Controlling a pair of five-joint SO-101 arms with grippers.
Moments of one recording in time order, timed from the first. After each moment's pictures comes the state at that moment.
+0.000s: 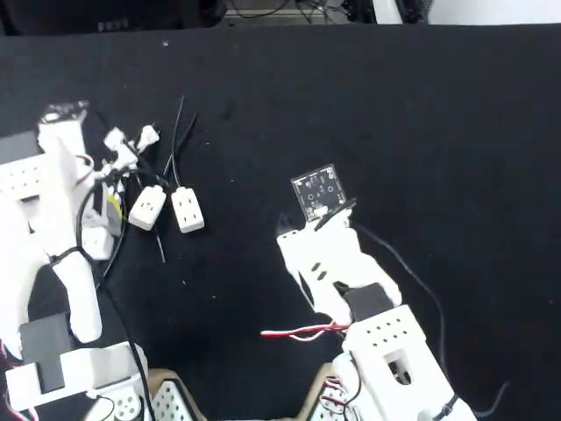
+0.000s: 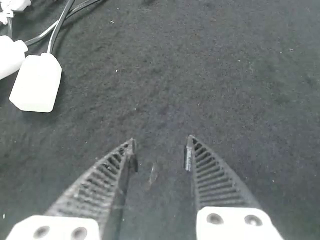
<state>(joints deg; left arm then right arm) -22.9 -10.2 7.3 95.2 -13.6 -20.5 -61.0 80.9 27.8 2.9</state>
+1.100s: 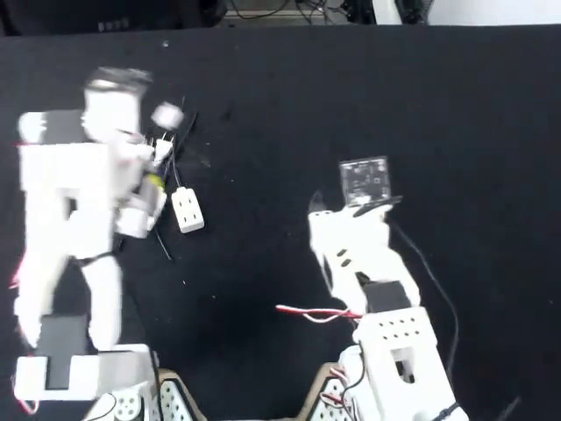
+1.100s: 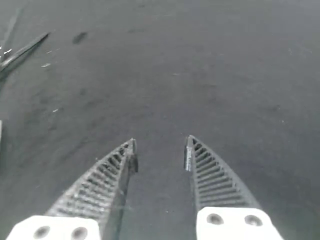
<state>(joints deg) -5.3 -10.2 -0.9 99.6 -12.3 -8.0 -61.0 82.0 21.2 -1.2</state>
